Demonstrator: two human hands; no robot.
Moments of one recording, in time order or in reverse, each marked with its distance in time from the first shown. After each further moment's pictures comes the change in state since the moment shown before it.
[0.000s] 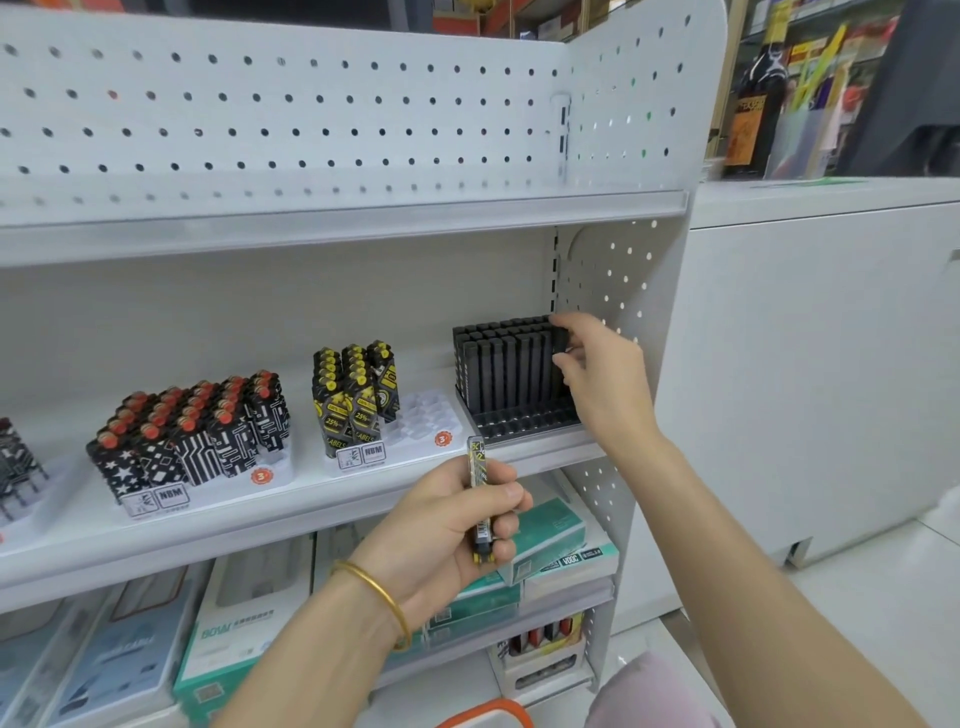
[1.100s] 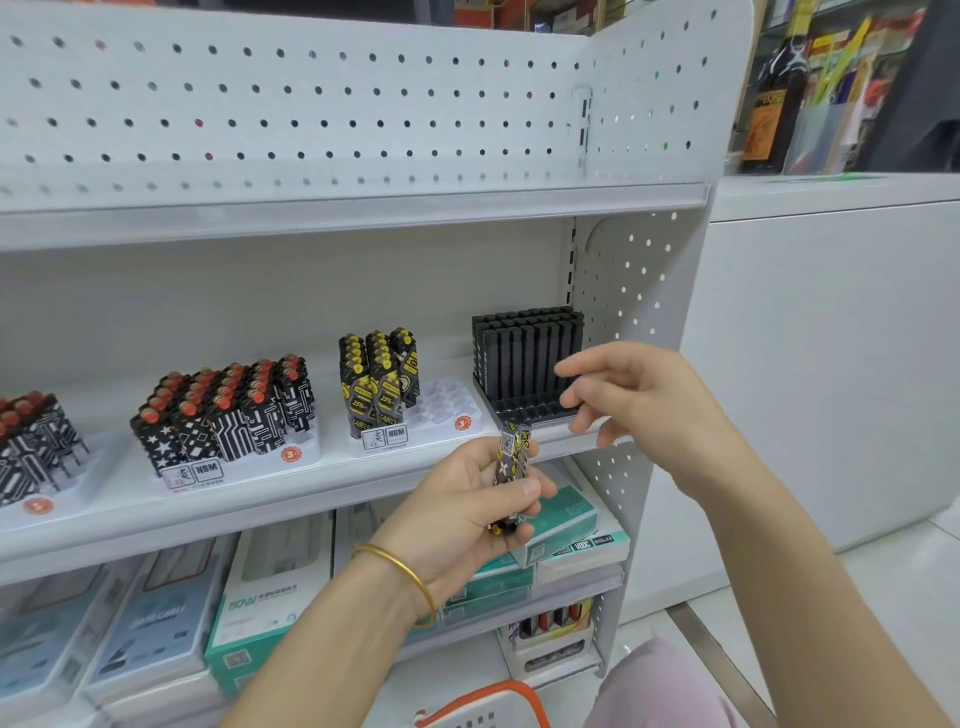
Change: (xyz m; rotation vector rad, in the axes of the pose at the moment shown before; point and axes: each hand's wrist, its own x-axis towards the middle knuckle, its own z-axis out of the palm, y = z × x) left_hand -0.010 -0.001 -0.004 0.111 -0.069 0.093; right_hand -0.051 -0.042 -0.055 0.512 -0.327 0.240
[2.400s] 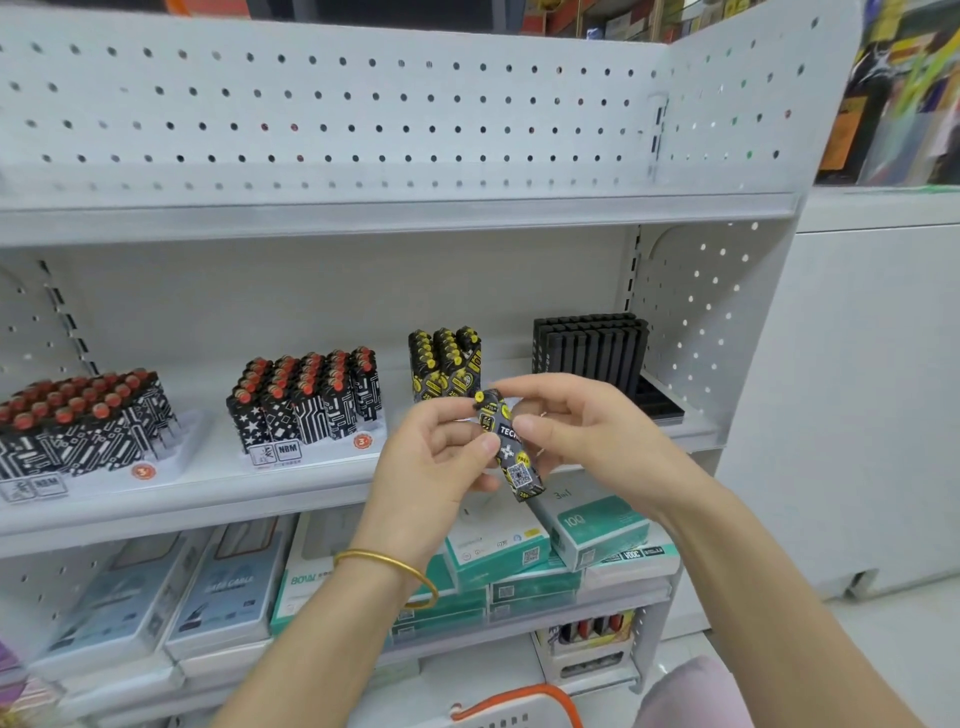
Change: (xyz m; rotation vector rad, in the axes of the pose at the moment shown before) left_hand -0.025 0.024 -0.040 0.290 0.431 0.348; right_hand 0.004 -0.007 0.068 0.203 -0.452 -0.089
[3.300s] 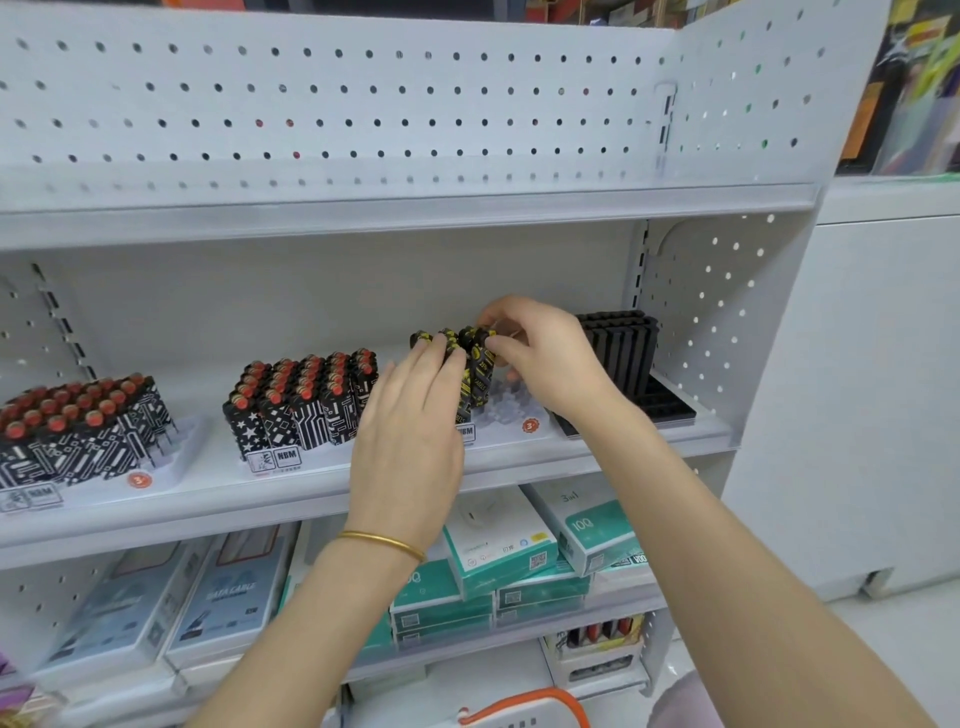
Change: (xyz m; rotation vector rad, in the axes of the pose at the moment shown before) left_hand 0.041 -0.021 -0.019 1.290 0.187 0.674; right_hand 0.087 0.004 -0.001 -0.571 0.306 -0.182
